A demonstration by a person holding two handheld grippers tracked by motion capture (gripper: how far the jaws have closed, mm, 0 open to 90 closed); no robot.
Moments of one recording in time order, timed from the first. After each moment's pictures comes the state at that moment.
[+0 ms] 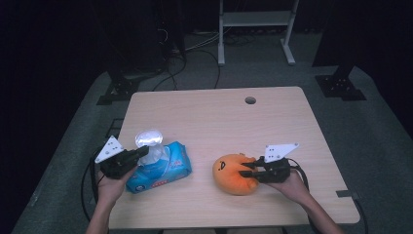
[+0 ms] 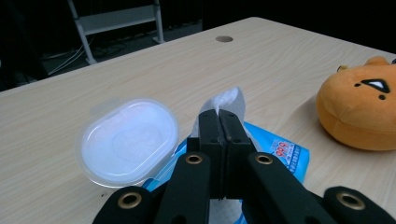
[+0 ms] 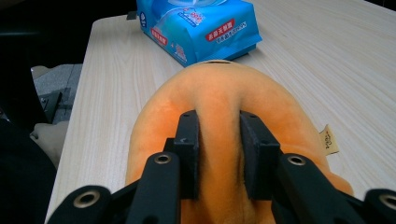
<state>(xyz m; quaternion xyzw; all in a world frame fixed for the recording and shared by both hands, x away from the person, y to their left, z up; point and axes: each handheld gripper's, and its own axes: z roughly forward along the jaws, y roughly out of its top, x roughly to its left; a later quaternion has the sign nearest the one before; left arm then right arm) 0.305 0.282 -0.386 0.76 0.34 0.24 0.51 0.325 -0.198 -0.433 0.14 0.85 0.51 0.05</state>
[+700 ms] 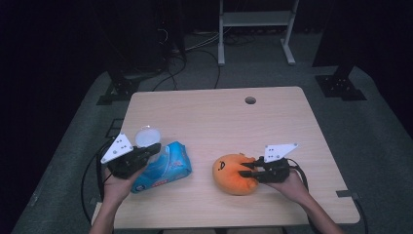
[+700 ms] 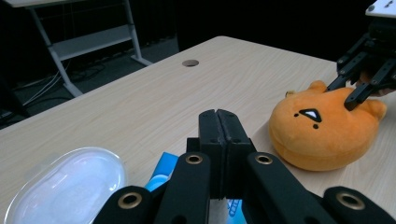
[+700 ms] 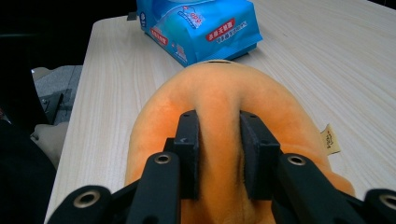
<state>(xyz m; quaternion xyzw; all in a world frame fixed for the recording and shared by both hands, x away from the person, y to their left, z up) 0.292 0.242 -0.350 0.77 0.28 0.23 0.53 0.326 -0.197 -0.435 0.14 0.84 0.51 0.04</state>
